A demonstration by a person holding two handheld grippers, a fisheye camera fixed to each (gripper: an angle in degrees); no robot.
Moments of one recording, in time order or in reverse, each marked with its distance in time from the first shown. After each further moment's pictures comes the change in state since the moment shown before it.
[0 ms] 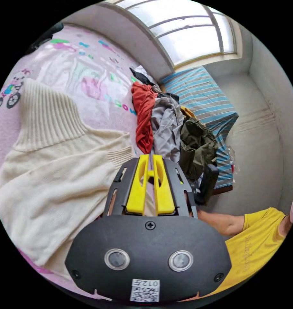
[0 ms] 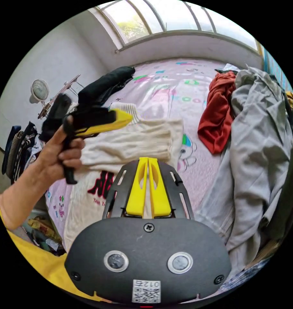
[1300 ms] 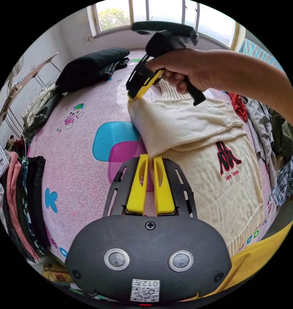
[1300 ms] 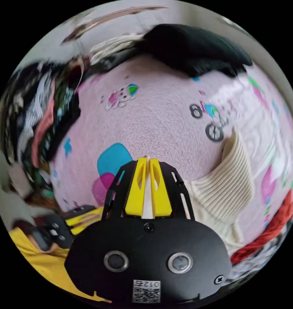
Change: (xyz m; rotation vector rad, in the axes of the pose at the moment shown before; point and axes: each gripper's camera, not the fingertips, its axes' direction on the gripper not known) left arm 0.056 0.285 -0.132 0.038 -0.945 -0.012; right arm -0.253 -0.224 0.262 -0.514 -0.218 -0.307
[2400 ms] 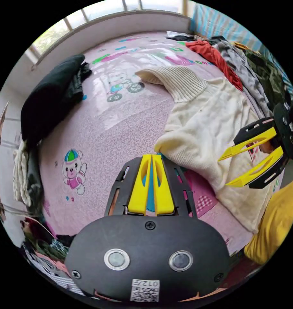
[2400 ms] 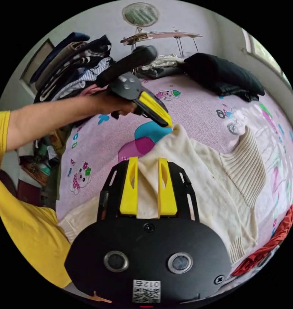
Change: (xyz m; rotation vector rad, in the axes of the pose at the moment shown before) left arm -0.037 -0.111 0.119 -0.158 0.047 0.505; right arm -0.123 0.210 0.057 0.222 0.124 -0.540
